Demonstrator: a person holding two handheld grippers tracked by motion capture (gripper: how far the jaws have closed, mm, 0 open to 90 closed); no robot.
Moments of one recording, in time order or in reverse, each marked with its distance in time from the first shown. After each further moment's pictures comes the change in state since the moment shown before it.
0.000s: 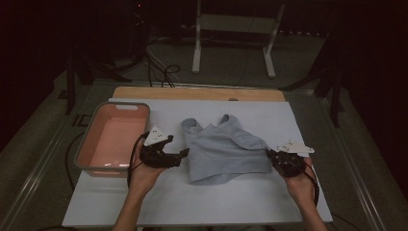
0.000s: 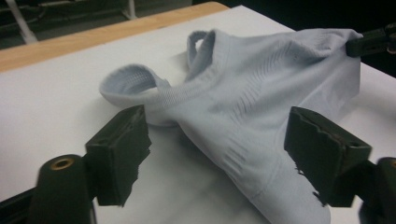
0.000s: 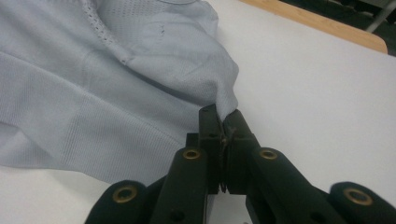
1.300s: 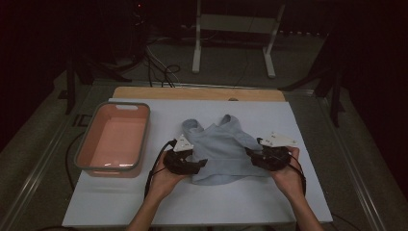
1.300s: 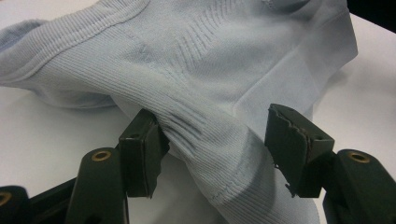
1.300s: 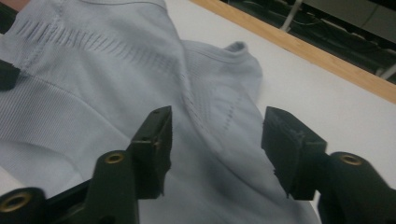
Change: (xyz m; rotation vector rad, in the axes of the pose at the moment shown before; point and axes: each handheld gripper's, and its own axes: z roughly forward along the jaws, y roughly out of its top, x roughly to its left) left arm -0.032 -0.014 0.056 0.132 -0.094 0.050; right arm 0.034 0.043 0.010 -0.053 0.076 -0.113
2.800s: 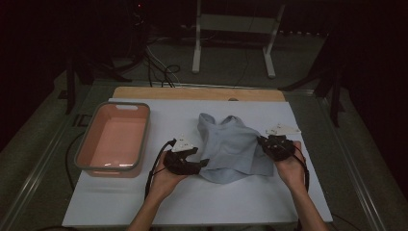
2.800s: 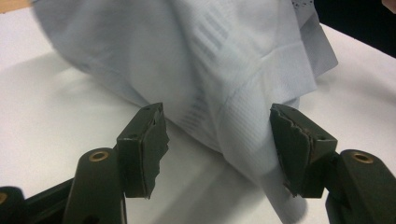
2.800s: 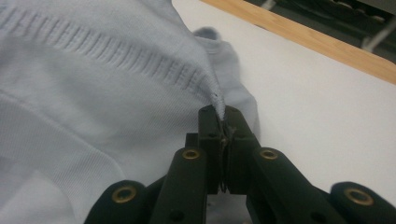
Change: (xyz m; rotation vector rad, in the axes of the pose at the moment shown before) left arm -0.003 0.002 -0.004 -0.051 -0.033 -0.007; right arm -0.034 -0.002 0.012 0.078 -0.059 0.087
